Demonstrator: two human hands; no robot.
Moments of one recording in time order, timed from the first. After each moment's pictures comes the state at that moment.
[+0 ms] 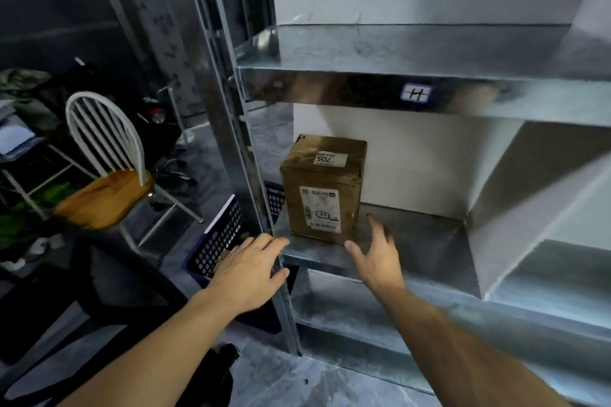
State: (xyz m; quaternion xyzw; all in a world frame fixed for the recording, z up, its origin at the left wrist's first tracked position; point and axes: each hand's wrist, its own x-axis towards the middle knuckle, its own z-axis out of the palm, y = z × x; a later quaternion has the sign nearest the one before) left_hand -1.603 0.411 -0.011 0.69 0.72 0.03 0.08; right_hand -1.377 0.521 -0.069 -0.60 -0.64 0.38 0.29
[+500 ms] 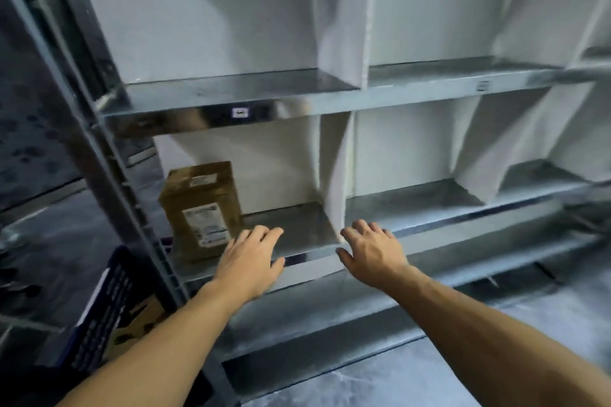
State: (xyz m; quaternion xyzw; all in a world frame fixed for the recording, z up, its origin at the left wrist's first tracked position) left_hand -1.473 0.401 0.032 0.82 0.57 0.09 0.02; right_hand -1.221 0.384 0.016 -0.67 -0.74 -0.02 0.07
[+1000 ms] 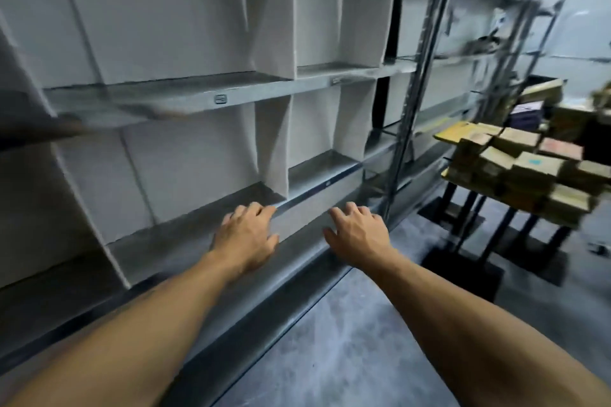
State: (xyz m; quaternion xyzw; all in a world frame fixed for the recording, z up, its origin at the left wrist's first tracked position) left_hand -1.090 0.337 0.080 0.93 0.33 0.13 0.00; right_hand -0.909 0.200 0.072 -0.85 -0.51 -0.10 0.08
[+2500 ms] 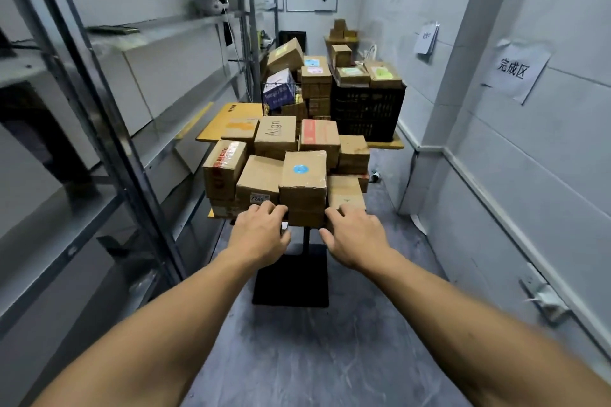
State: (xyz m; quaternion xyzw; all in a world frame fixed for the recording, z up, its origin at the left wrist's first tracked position) left_hand -0.222 0.165 0.042 0.99 -0.08 0.11 0.08; right_hand -0.214 -0.045 0.050 -0.98 -0.17 -0.09 0.04
